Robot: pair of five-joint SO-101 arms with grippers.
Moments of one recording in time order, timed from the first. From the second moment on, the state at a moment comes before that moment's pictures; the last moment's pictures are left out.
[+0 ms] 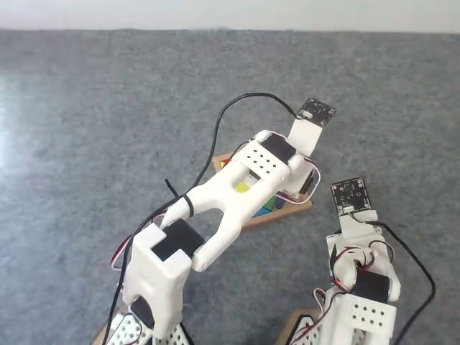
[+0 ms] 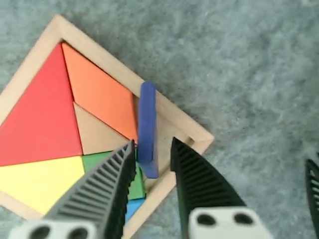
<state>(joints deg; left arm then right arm) 36.2 25.5 -5.0 68.4 15.3 10.5 -91.9 92.8 61.5 26.4</state>
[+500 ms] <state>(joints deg) 37.9 25.5 -5.0 68.6 15.3 10.5 -91.9 92.8 61.5 26.4</state>
